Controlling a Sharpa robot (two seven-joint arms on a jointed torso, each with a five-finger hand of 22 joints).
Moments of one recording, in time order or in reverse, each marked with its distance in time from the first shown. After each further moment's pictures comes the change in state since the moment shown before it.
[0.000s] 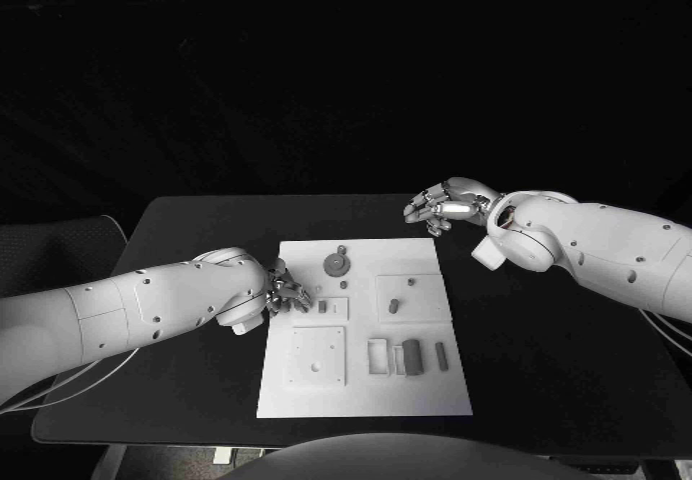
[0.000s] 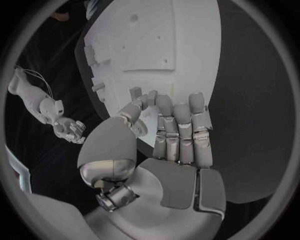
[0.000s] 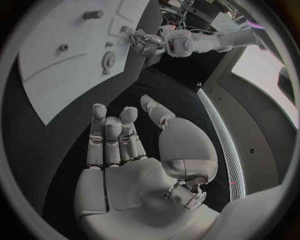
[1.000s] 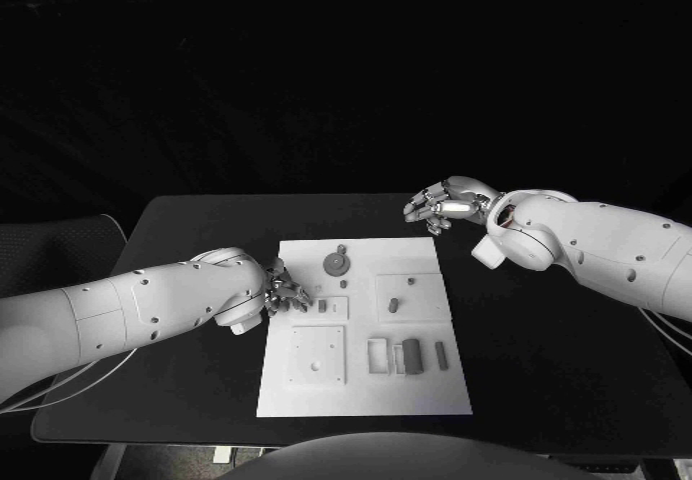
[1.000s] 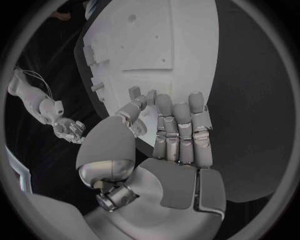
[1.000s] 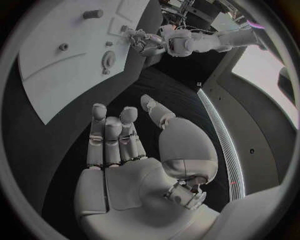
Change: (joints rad) left arm -0.001 -0.008 -0.001 0.006 -0.009 -0.006 0.000; left_hand -0.021 -0.066 0.004 0.069 -0.122 -0.011 0.003 0.002 -0.010 -0.001 -0.001 -0.015 -0.007 0.000 0.000 -0.008 -0.005 0.006 0.000 0.000 -0.017 0.000; right arm 0.001 0.000 0.000 0.000 0.000 -0.003 0.001; right_hand 0.004 -0.004 0.000 0.000 0.000 0.000 0.000 0.000 0.000 0.000 0.000 0.000 0.001 -0.002 -0.002 0.000 0.000 0.000 0.000 0.000 0.000 0.000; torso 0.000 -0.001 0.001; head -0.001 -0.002
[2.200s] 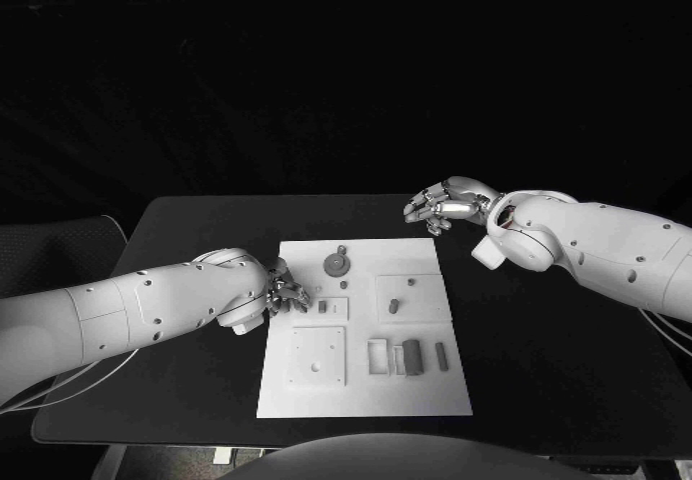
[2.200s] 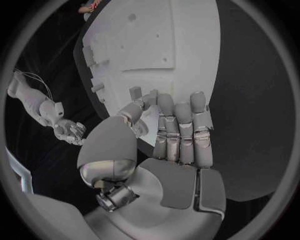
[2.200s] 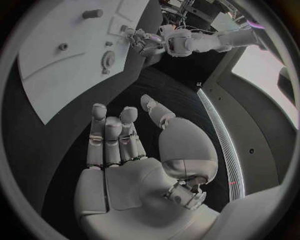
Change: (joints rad) left arm 0.000 0.007 0.000 0.000 -0.013 -0.002 -0.002; left_hand 0.043 0.025 0.065 -0.017 0.048 0.006 -0.002 0.008 -0.016 0.006 0.000 -0.008 -0.002 0.004 0.004 -0.007 -0.001 -0.013 0.008 0.000 -0.004 -0.001; right arm 0.001 0.001 0.000 0.001 0.000 -0.001 0.001; right_hand 0.000 0.000 0.000 0.000 0.000 0.000 0.000 0.004 0.000 0.000 0.000 0.000 0.001 0.002 0.002 0.000 0.001 0.000 0.000 0.000 0.000 0.000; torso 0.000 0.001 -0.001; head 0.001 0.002
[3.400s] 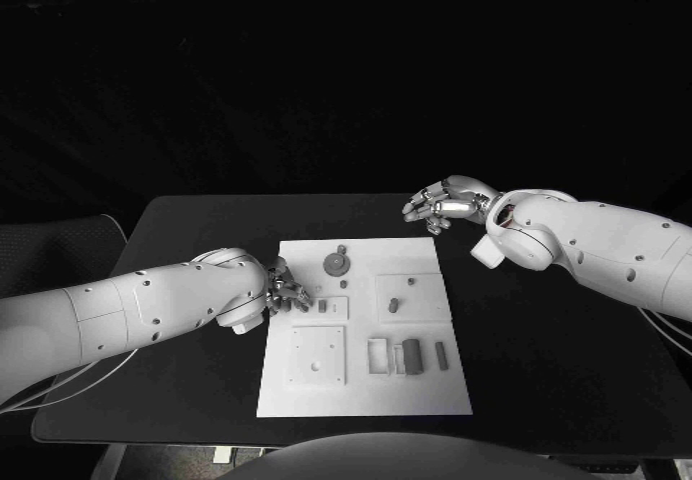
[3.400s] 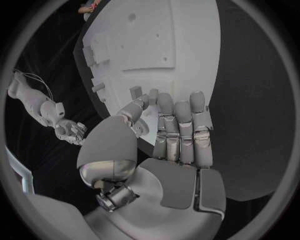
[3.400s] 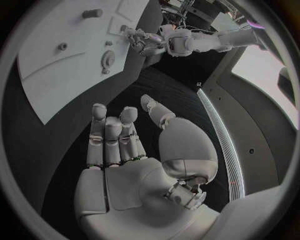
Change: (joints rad) left arm 0.000 -0.004 0.000 0.005 -0.007 -0.007 0.008; left_hand 0.018 -0.003 -0.036 -0.009 -0.050 -0.020 0.013 0.000 -0.042 -0.005 0.011 -0.027 -0.021 -0.008 0.008 -0.027 -0.013 0.000 -0.011 0.011 -0.027 0.000; right arm 0.000 0.002 0.000 -0.001 0.000 -0.001 0.000; right_hand 0.000 0.000 0.000 0.000 0.000 0.001 -0.001 0.000 0.000 0.000 0.000 0.000 0.001 -0.002 -0.002 0.000 0.000 0.000 0.000 0.000 0.000 0.000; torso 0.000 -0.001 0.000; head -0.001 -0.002
